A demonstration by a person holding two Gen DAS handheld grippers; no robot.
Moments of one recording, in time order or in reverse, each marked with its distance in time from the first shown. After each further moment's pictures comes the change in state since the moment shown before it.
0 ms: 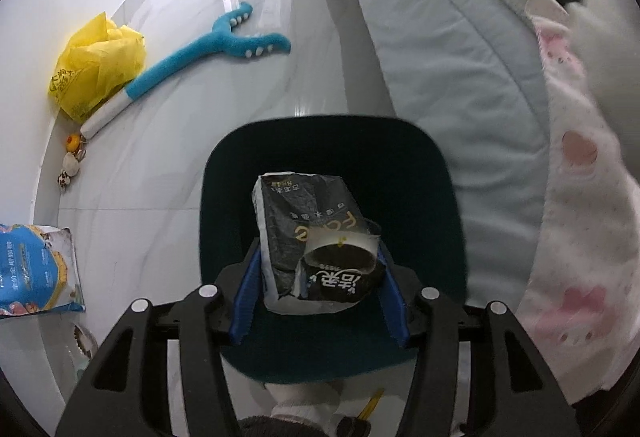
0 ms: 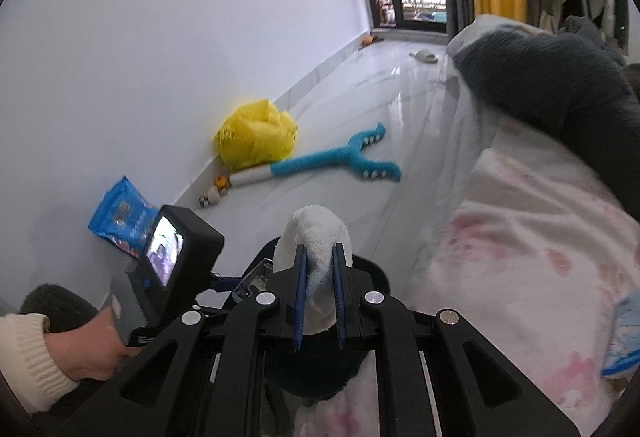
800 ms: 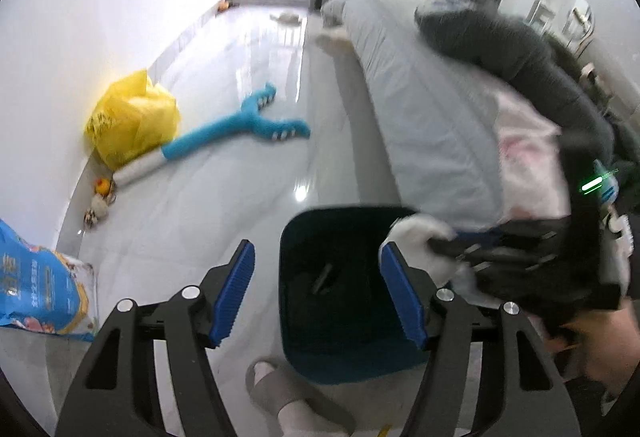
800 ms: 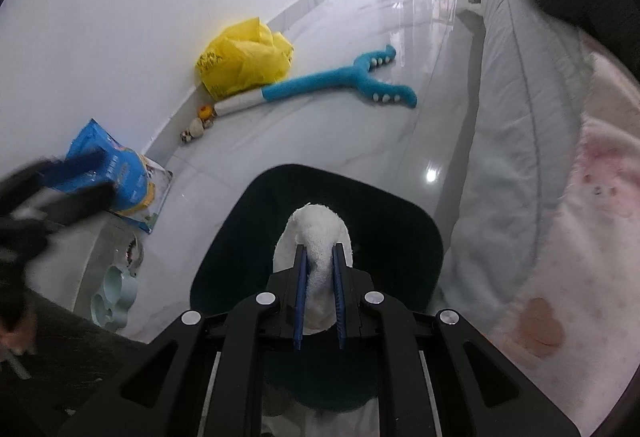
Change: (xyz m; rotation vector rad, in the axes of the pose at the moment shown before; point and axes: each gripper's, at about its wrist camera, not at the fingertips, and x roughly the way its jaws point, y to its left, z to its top) left arm -0.112 0.049 -0.009 -0.045 -0.322 -0.033; right arm 0.131 0.024 -0.029 0.009 0.256 -0.032
